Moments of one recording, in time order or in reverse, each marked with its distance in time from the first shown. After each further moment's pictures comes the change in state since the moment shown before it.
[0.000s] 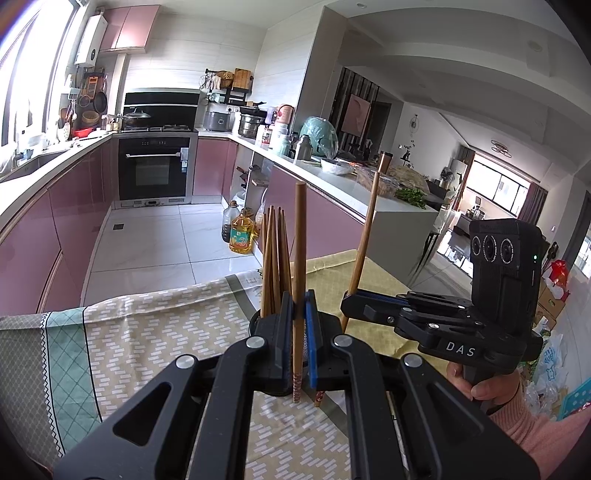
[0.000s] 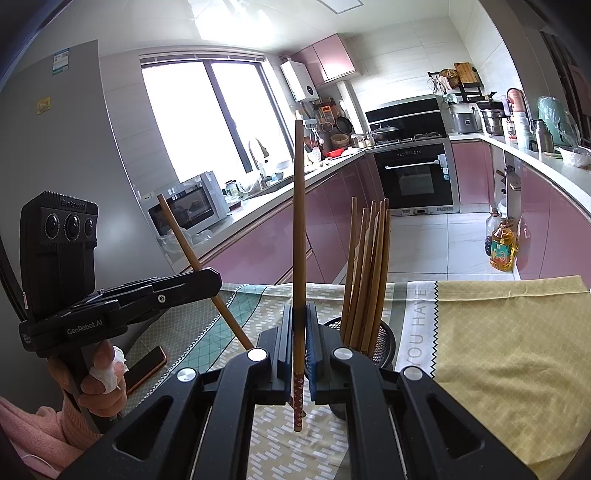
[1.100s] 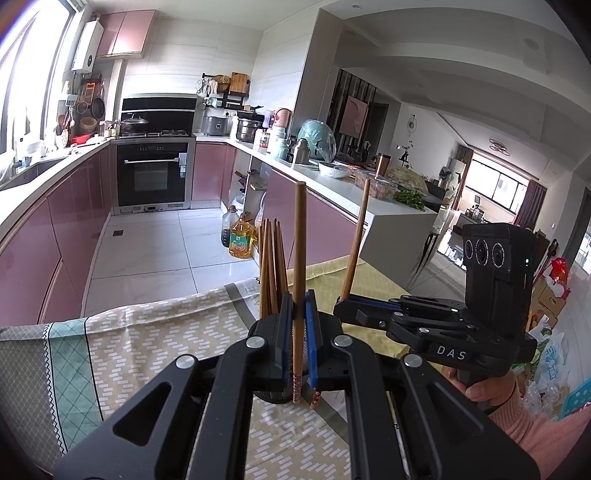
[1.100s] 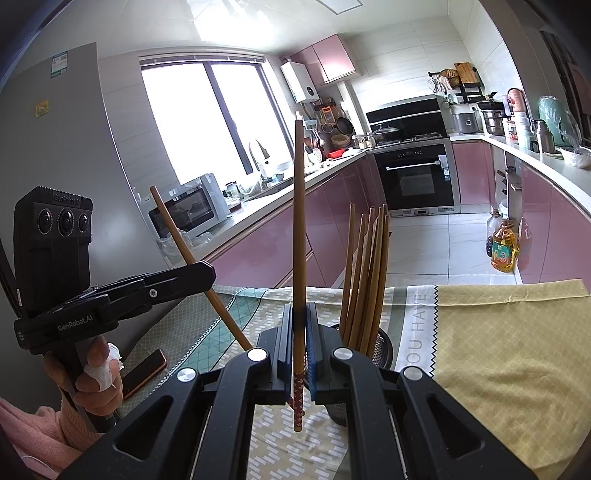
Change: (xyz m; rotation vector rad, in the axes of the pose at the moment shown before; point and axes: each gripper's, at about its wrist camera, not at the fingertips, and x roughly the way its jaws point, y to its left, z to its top) left arm 0.000 -0.007 0.009 0.025 -0.010 0.001; right arm 0.007 -0.005 0.007 0.000 -0.002 0.006
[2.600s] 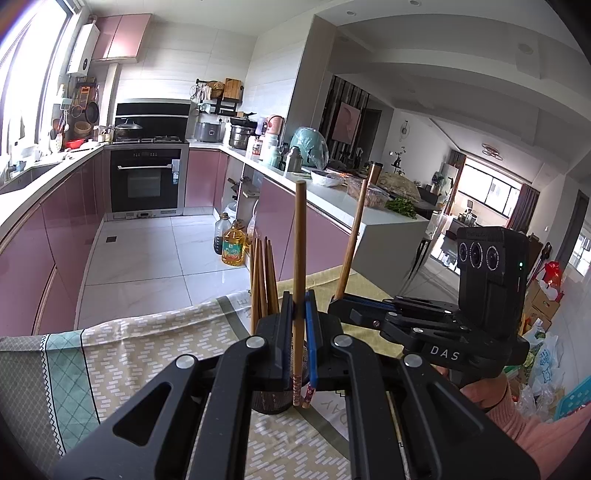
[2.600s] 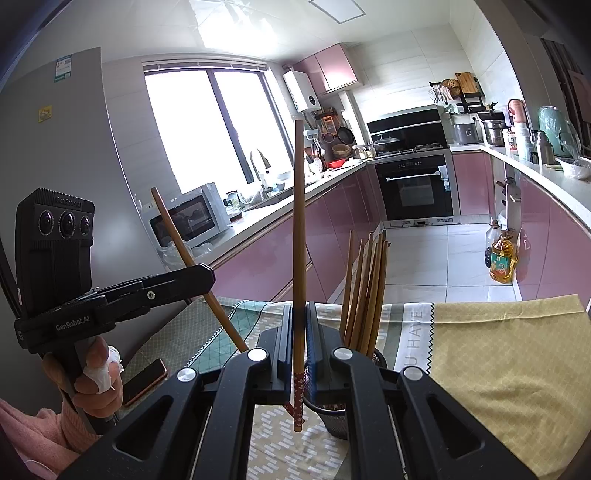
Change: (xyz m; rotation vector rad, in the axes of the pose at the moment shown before) left arm -0.004 0.002 0.013 0.006 -0.024 -0.032; right arm -0.007 0.001 0.010 -0.011 -0.036 -0.002
